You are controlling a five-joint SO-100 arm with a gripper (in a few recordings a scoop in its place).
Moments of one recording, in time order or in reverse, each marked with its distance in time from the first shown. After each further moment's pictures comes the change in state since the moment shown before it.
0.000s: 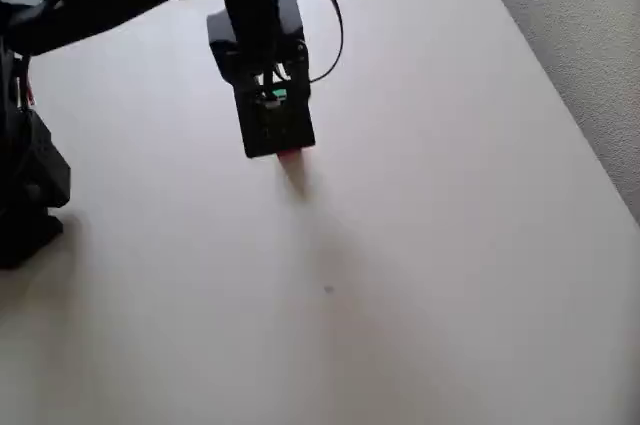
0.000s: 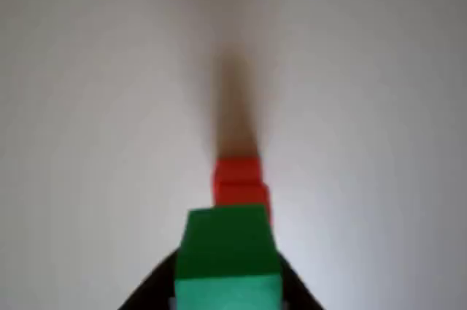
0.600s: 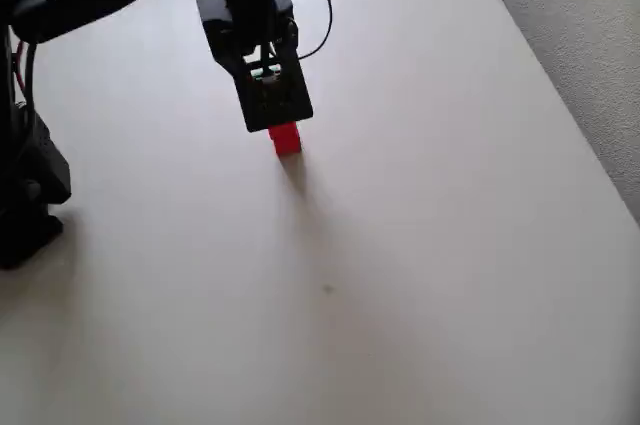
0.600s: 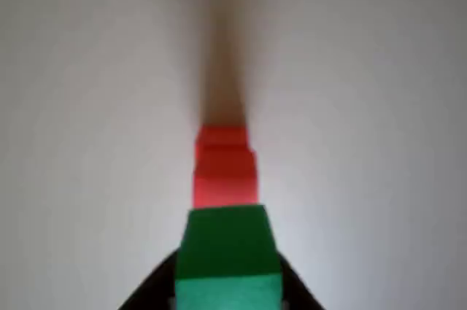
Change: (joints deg) arm -4.3 0.0 0.0 1.6 0.0
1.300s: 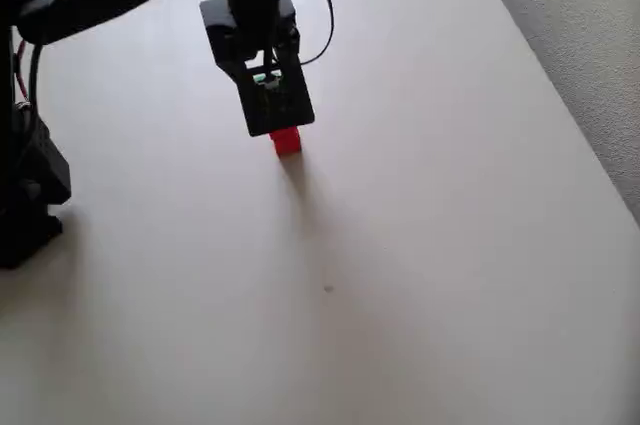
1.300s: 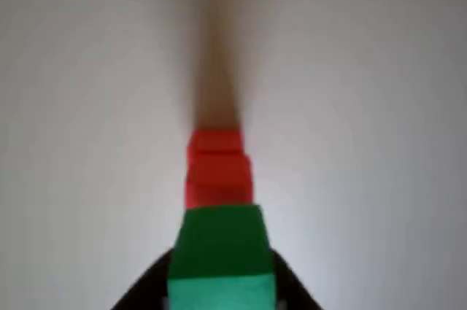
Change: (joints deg) arm 0.0 -1.5 0.0 0.0 0.0
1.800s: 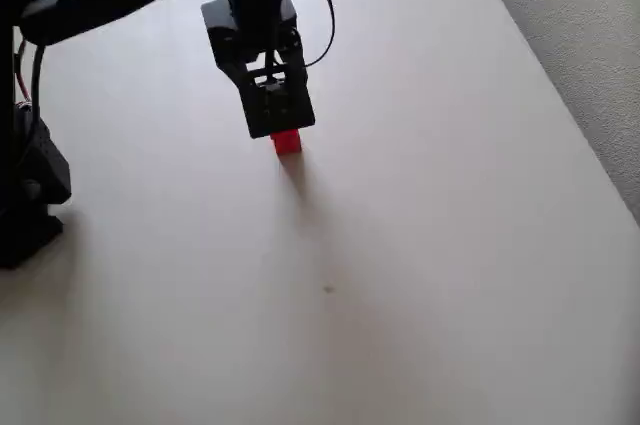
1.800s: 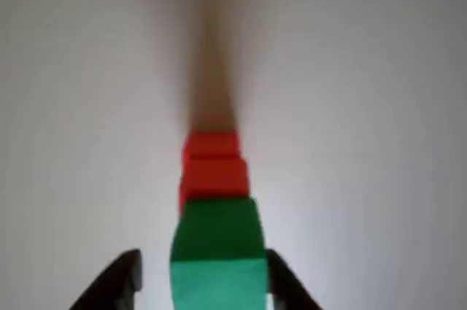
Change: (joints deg) arm 0.0 -0.8 0.0 0.0 0.0
